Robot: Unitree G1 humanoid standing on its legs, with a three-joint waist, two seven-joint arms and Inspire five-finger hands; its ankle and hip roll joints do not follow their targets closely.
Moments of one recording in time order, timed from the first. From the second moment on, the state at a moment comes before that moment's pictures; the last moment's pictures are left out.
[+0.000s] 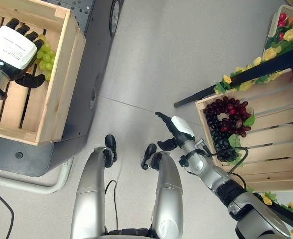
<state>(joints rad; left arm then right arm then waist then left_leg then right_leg) -1.17 1.11 -0.94 0.95 0.94 -0.07 0.59 -0.46 -0.70 0.68 0.42 -0.07 -0.18 -0.28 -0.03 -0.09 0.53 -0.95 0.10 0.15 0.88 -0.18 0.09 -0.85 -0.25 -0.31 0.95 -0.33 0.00</state>
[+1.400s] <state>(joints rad) -1.18 1.11 -0.96 1.01 1.13 -0.19 0.75 -0.45 -0.77 0.67 0.39 -0.02 -0.18 -0.24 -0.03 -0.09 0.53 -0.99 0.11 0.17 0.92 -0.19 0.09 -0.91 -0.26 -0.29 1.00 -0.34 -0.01</state>
